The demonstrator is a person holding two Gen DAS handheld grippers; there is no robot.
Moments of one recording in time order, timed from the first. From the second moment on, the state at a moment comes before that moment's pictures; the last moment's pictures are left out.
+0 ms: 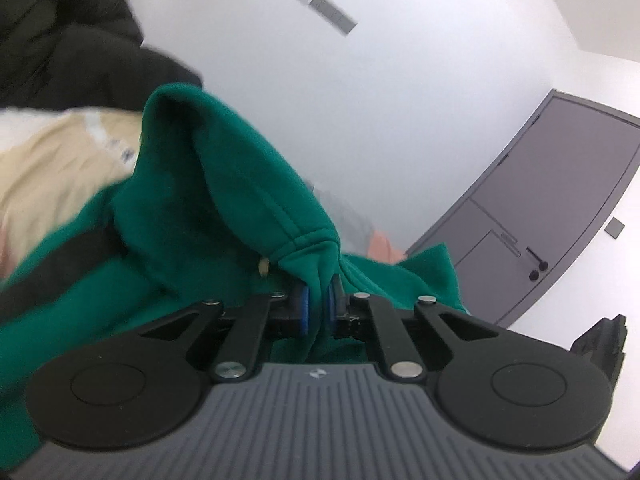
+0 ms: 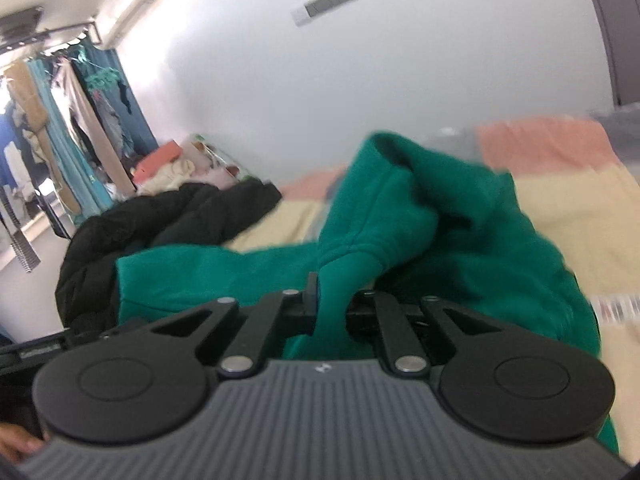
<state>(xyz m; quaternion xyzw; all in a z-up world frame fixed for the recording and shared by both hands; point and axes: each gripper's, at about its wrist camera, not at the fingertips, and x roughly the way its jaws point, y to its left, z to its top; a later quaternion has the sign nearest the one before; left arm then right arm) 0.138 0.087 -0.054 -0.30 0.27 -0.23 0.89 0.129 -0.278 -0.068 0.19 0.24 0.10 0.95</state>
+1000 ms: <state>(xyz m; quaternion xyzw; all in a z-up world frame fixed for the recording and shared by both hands) 0.157 0.095 -0.050 -0.29 0.25 -0.20 0.90 0.129 -0.278 -0.066 0.14 0.22 0.07 0.96</state>
